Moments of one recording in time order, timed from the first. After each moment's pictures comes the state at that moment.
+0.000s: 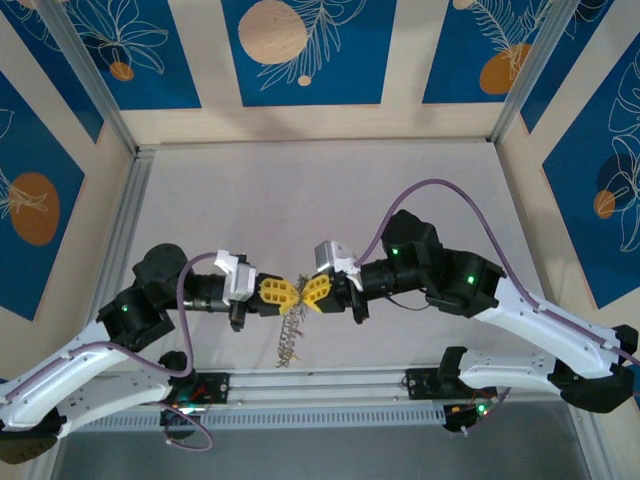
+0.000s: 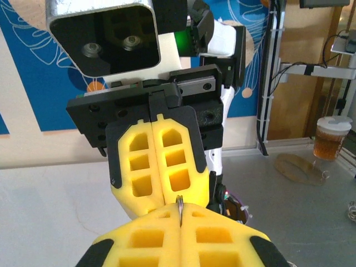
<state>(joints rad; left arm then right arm) -0.96 0.71 0.91 -0.20 0.66 0.07 1.08 1.01 1.23 -0.57 -0.55 -0.13</state>
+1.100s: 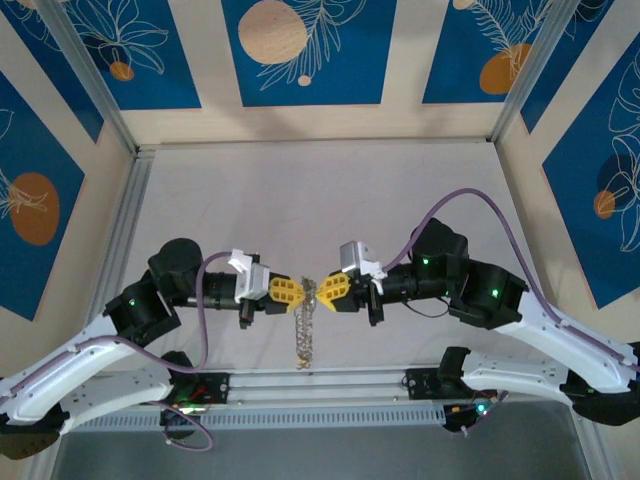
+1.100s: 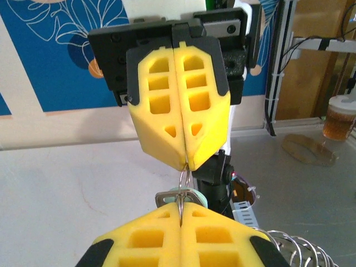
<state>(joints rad) -0.96 0.76 0.94 -0.30 0.63 0.16 1.07 0.89 1.15 -0.52 -0.50 -0.11</state>
